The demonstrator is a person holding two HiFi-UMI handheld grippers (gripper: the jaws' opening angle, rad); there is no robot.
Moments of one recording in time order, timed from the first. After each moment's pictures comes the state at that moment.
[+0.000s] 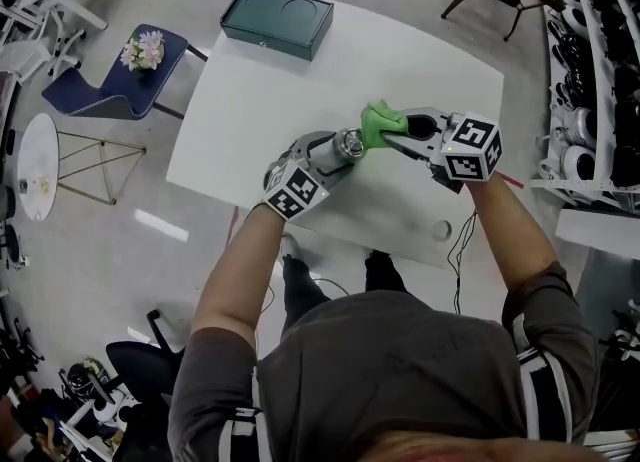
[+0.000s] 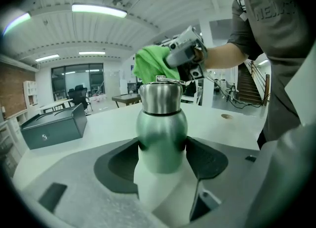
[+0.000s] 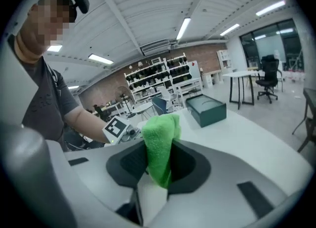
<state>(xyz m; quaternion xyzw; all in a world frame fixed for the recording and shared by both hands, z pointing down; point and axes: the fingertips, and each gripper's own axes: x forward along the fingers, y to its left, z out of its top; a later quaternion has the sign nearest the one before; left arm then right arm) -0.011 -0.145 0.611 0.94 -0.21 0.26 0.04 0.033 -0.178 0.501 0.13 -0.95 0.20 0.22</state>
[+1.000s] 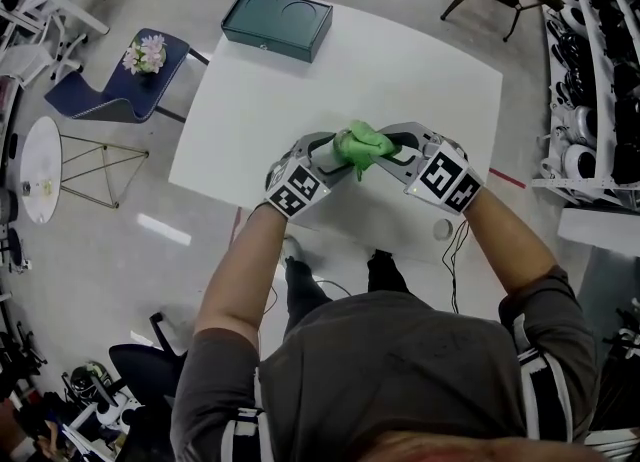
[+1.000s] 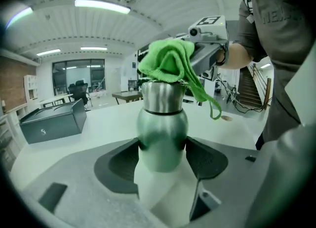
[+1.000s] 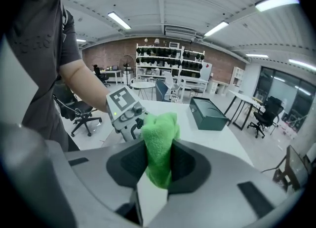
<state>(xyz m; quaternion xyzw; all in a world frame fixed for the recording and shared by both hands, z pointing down) -0.014 -0.145 0.616 0.94 -0.21 0.26 0.06 0.008 -0.142 0.510 0.14 -0.93 0.01 0.35</state>
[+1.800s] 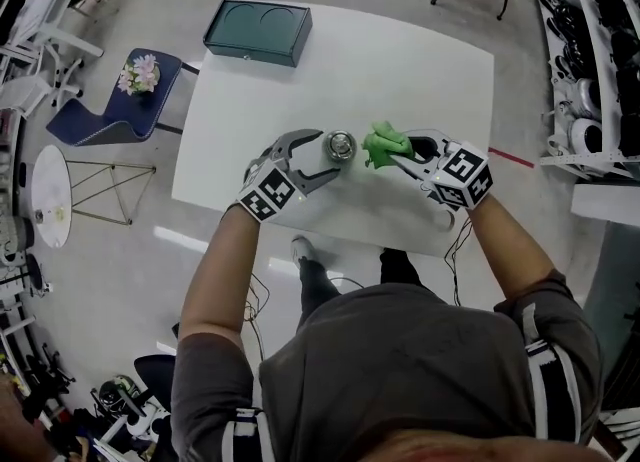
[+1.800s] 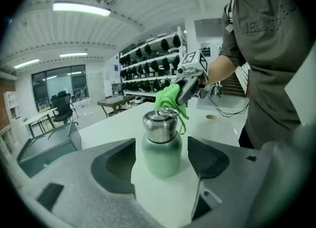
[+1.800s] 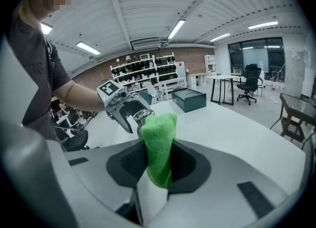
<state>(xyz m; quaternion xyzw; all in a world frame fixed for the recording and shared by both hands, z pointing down) -0.026 -0.139 0.569 0.95 -0.13 0.28 0.00 0.078 -0.144 0.540 0.23 -0.92 0.17 0.25</state>
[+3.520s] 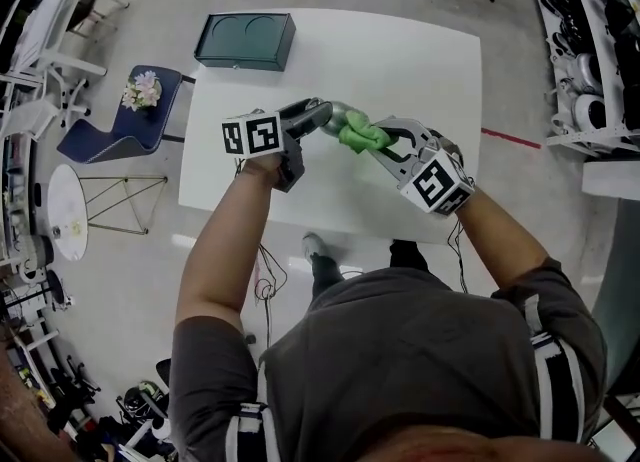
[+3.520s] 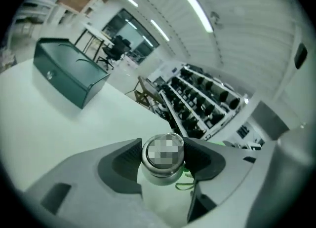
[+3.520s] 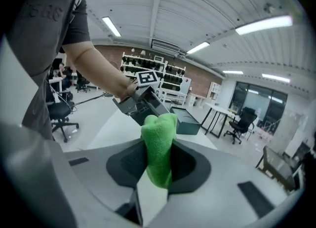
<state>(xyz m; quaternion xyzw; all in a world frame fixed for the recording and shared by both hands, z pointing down) -0.005 -0.231 0.522 0.85 -0.25 0.10 0.45 0.062 -0.141 0.487 0.27 -0.92 -0.04 0.28</state>
